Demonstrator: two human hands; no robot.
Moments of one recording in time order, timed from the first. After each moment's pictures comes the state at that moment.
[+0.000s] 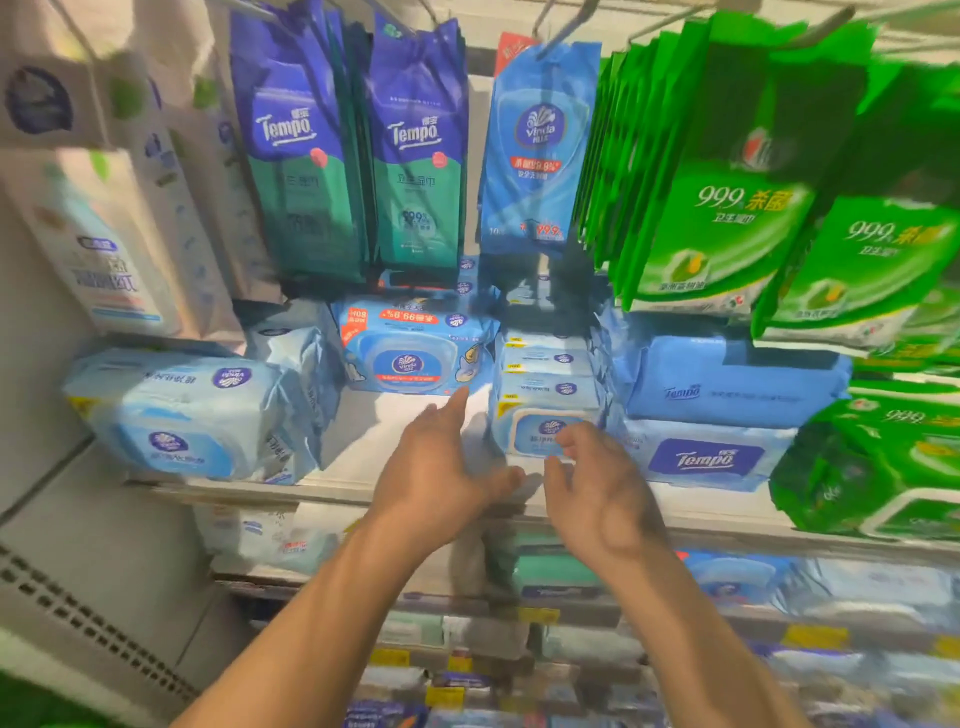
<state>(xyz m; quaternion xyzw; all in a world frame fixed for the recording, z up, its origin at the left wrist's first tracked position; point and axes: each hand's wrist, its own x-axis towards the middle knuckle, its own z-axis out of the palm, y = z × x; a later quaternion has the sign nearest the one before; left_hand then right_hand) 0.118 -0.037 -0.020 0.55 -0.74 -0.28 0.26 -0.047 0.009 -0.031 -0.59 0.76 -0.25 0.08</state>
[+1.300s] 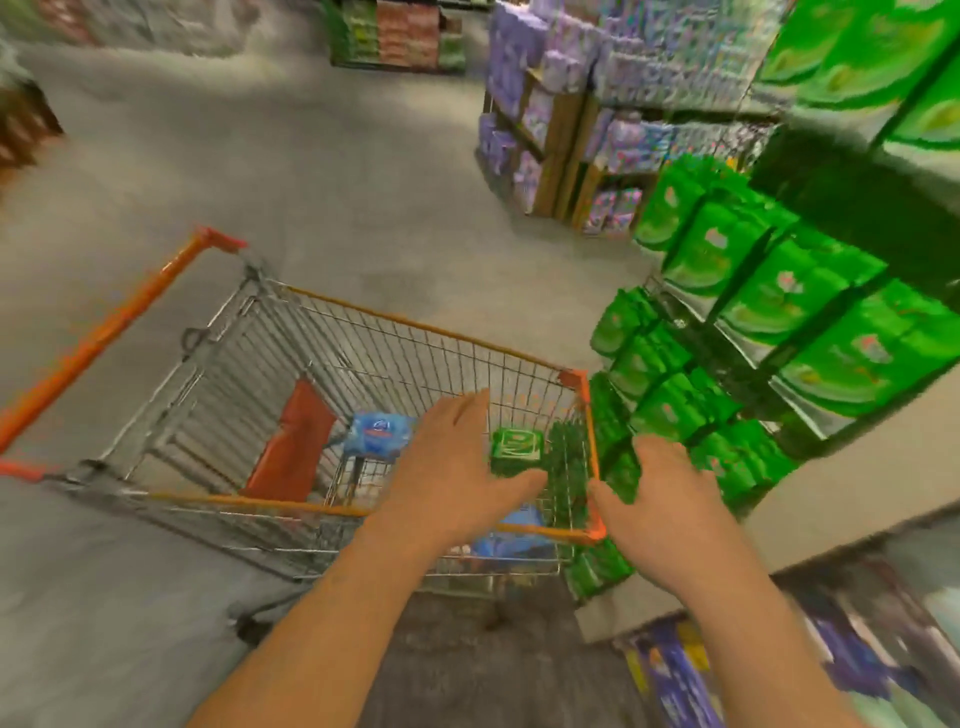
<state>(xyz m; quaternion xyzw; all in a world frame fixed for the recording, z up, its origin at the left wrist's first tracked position) 0.641 0.381 -0.086 0.88 -0.31 -0.19 0.30 0.510 0.223 -0.063 -0.92 0.36 0.06 0.12</state>
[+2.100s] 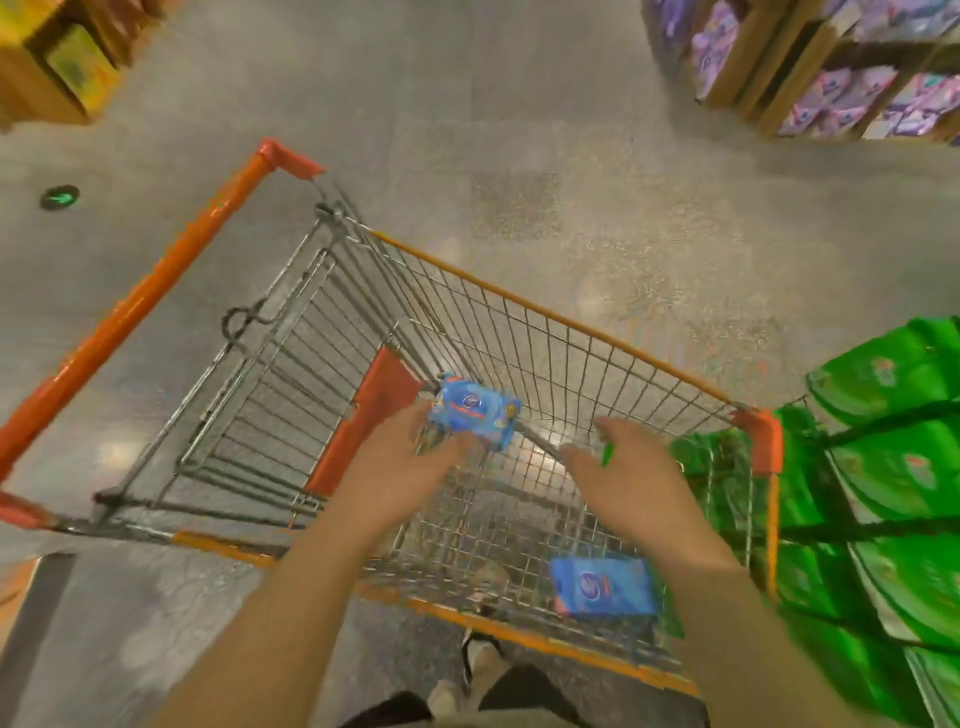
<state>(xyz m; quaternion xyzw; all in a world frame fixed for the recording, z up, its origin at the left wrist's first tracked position) 0.857 0.411 -0.208 0.87 0.01 -0.28 0.41 0.784 0.196 -0.186 -0.88 0.28 0.17 0.35</state>
